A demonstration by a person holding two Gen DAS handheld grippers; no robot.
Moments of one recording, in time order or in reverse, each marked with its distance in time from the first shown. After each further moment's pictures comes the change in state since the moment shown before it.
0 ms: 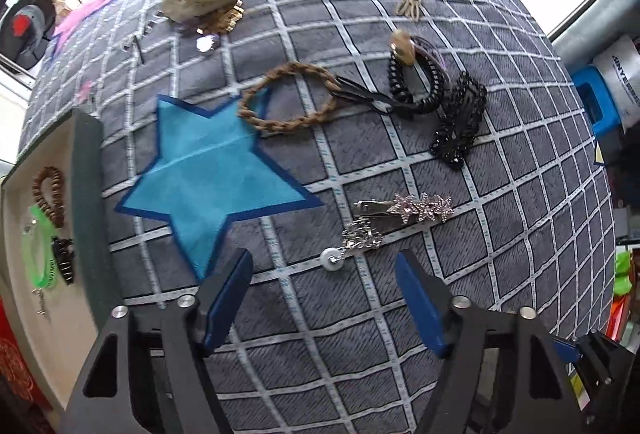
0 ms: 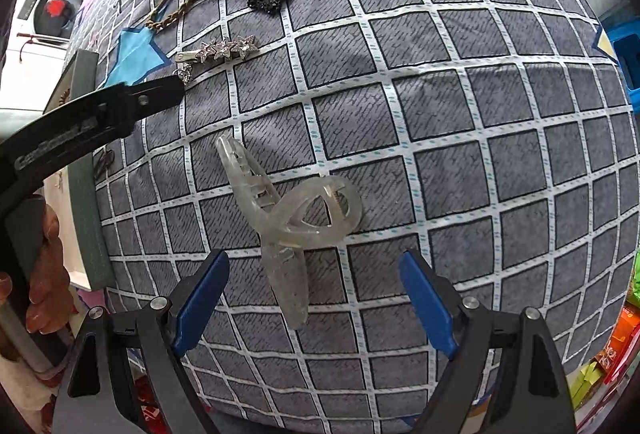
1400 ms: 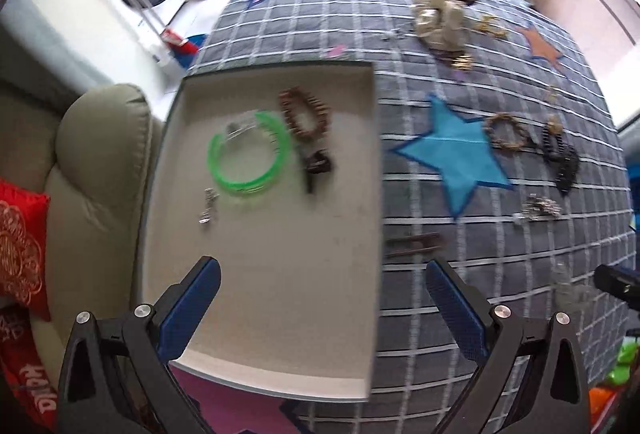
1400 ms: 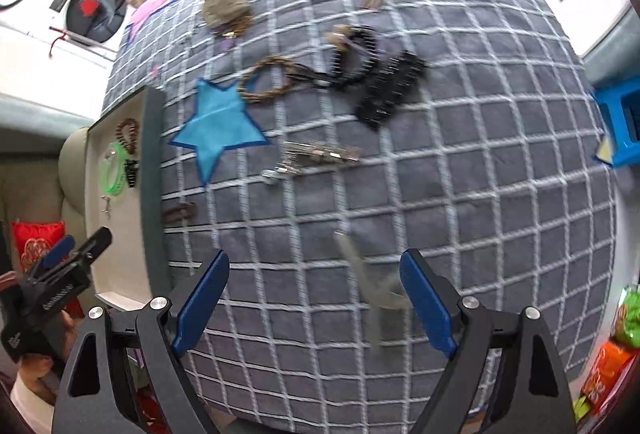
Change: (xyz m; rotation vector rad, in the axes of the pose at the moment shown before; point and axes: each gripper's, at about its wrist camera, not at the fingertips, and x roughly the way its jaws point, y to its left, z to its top) left arm -0.096 0.142 -0.085 -0.312 -0.111 0.187; right arm -0.066 0.048 0.033 -0.064 -0.105 0.021
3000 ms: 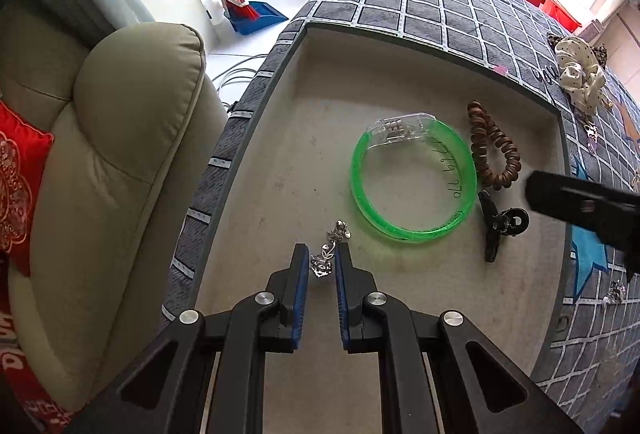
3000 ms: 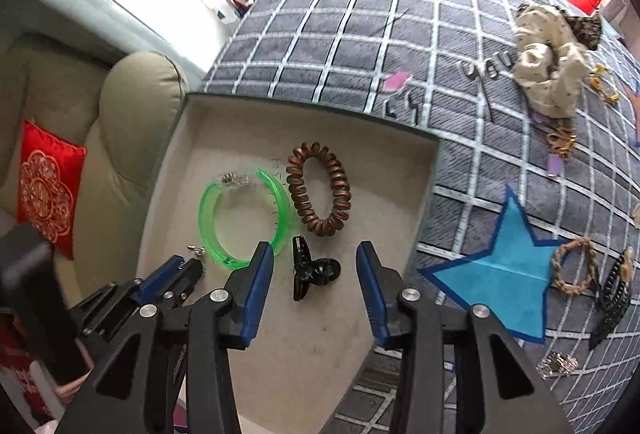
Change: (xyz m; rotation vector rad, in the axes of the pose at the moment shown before) left arm 0.082 0.123 0.016 -0.251 0.009 0.051; right arm 0.097 0.260 0.080 -0.449 0.001 0.094
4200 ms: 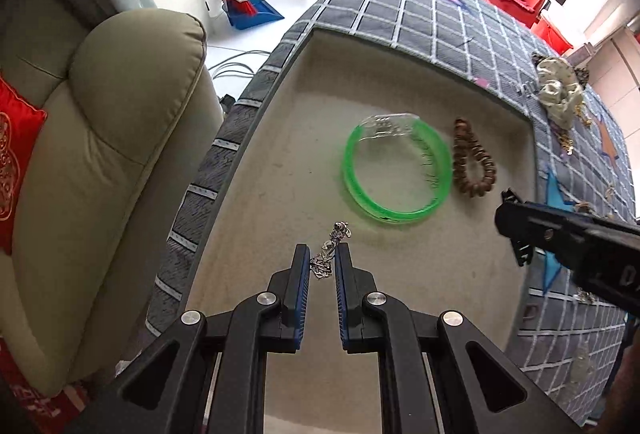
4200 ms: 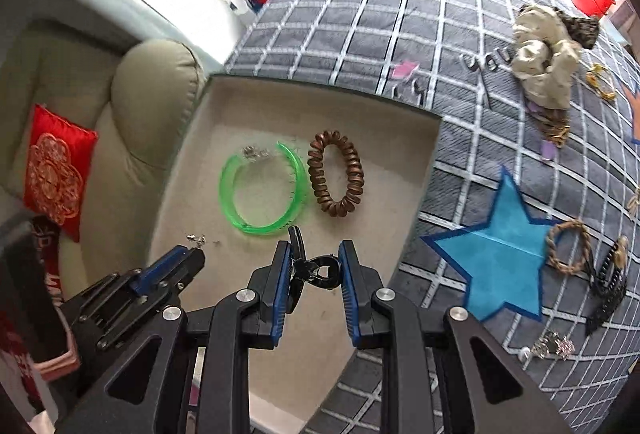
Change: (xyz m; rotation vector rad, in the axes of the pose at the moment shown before) left arm -0.015 0.012 -0.014 -0.062 -0.005 -0.078; right arm 0.007 0.019 -0.012 -0.041 0.076 -0.007
